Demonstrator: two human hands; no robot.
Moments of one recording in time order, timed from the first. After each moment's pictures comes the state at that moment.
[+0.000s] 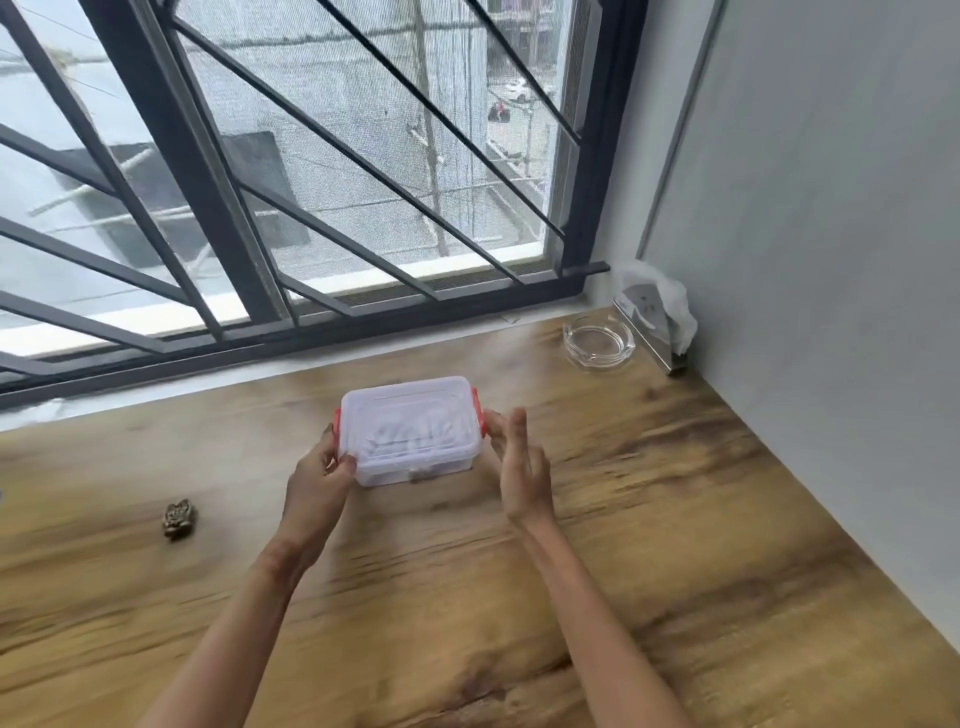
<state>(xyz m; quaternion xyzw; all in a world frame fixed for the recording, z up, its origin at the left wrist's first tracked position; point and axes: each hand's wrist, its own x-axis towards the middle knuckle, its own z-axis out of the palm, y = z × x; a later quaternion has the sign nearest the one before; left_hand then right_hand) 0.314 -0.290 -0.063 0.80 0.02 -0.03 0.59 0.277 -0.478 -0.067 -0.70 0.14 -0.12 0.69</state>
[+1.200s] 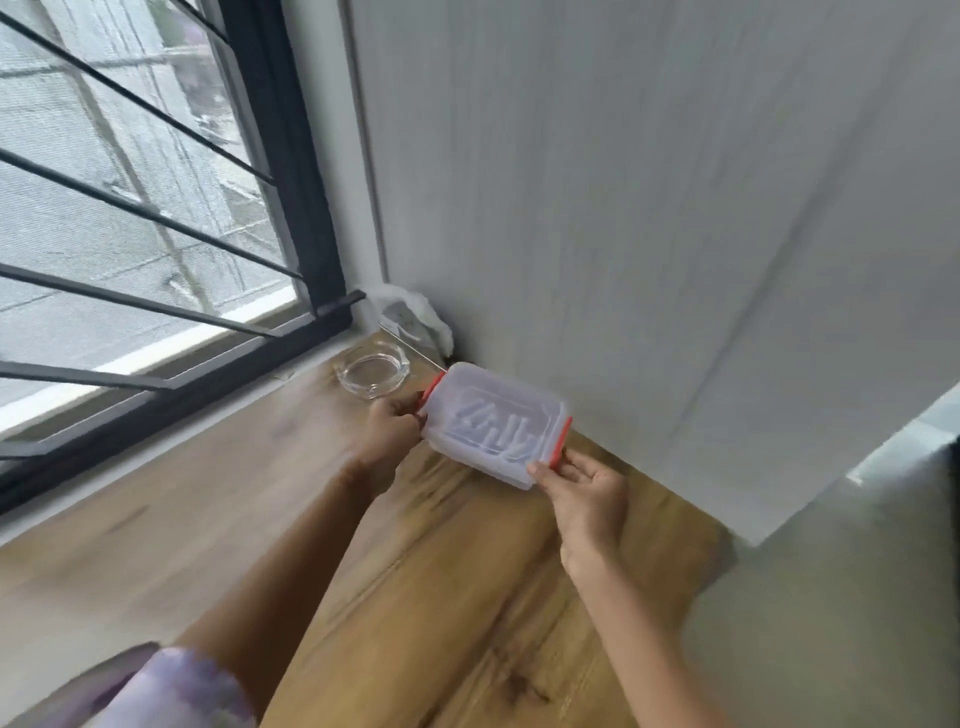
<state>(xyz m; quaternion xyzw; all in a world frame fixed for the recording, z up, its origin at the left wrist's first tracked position) 0.332 -0.556 -0.031 0.70 -0.24 -0.30 0.60 0.151 -0.626 -0.028 -0.49 0.47 -0.37 0.64</state>
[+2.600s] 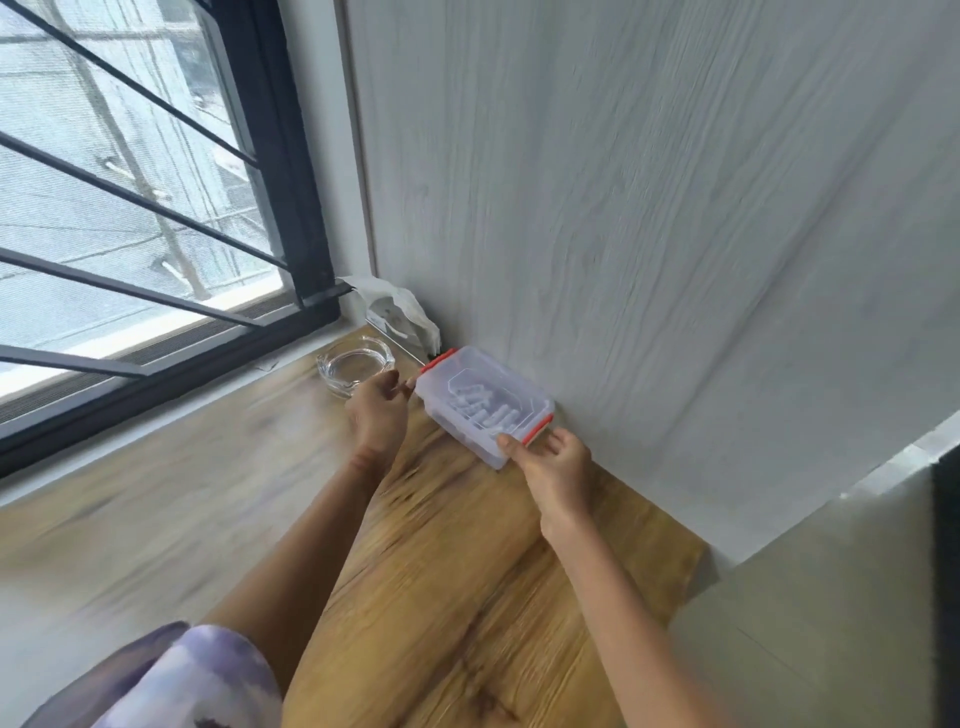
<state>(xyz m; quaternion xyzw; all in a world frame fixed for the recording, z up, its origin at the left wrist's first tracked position) 0.334 -0.592 -0.037 0.80 -0.15 -0.10 0.57 0.176 -0.665 -0.040 -0.58 0.44 -0.32 0.61</state>
